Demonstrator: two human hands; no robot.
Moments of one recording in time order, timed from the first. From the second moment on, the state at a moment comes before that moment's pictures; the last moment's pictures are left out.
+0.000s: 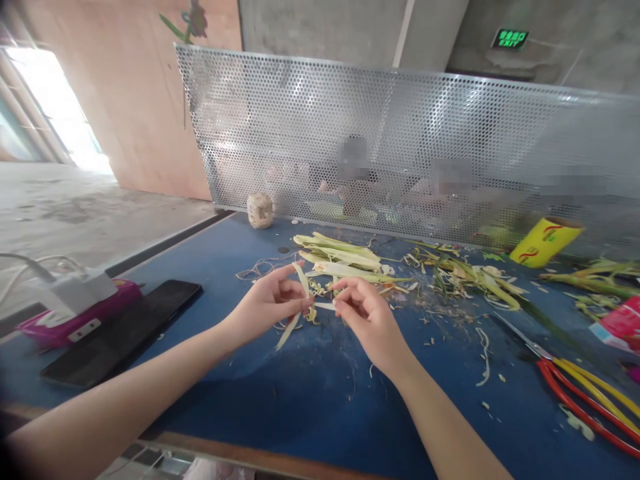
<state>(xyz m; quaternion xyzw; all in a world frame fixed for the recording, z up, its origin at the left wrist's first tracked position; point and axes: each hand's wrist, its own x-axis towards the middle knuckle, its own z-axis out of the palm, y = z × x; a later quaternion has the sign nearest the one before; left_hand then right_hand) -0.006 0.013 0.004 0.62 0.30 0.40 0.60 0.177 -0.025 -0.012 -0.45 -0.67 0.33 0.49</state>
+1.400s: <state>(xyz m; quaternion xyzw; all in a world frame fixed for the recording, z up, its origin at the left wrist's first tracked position) -0.005 -0.003 -0.004 0.69 0.24 0.33 0.60 0.172 -0.022 -0.014 -0.49 -0.67 0.39 0.40</state>
